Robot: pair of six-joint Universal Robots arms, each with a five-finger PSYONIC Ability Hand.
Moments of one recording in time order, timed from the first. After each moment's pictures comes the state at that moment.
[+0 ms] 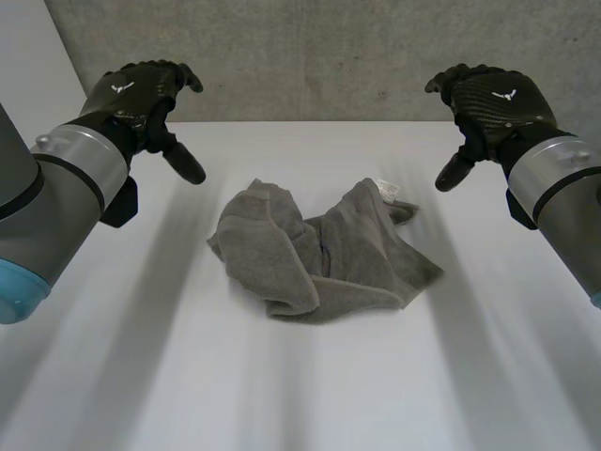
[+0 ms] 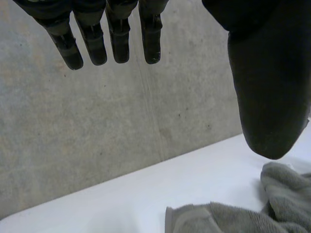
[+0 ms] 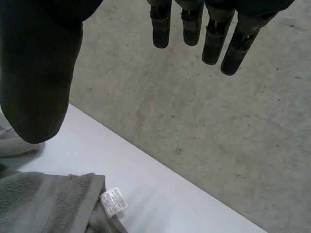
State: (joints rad) left arm 4.29 -1.80 -1.30 3.05 -1.59 3.09; right arm 1.93 -1.35 1.38 -0.01 1.48 2.97; left_hand 0.30 0.29 0.23 0.23 0.08; right_hand 0.24 0.25 0.22 0.25 0.06
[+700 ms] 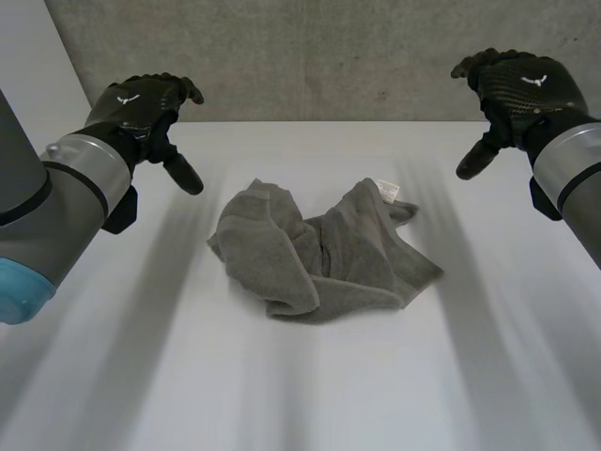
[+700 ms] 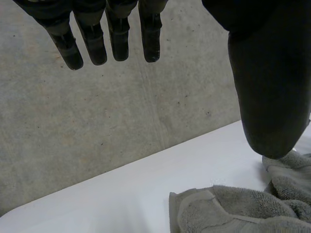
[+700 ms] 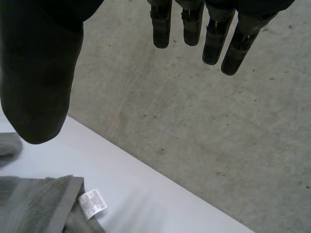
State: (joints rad) left arm 4.30 -1.82 -1.31 3.06 -1.57 3.14; right arm 1.88 -1.39 1.38 0.00 1.49 2.98; left_hand 0.28 0.27 0.23 0.23 0.06; right_hand 0.24 0.25 0.22 0.25 0.06
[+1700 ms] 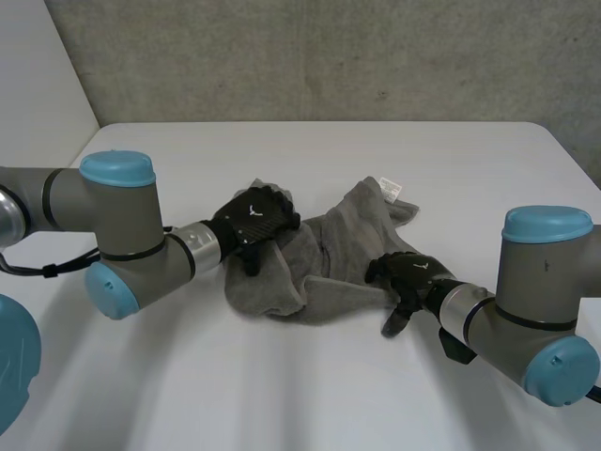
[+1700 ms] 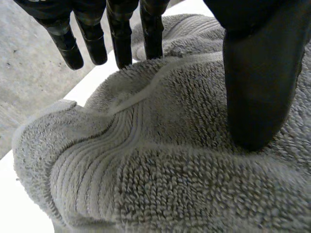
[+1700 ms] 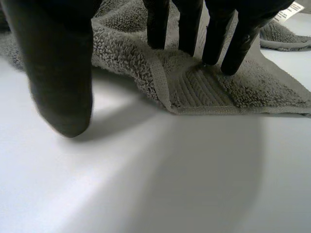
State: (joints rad) left arm 4.31 -2.41 -1.08 3.09 -1.06 3.73; right arm 1.94 -0.96 1.56 -0.04 1.30 3.07; left_hand 0.38 0.37 0.23 0.23 0.21; right_hand 0.52 0.53 0.22 0.25 0.35
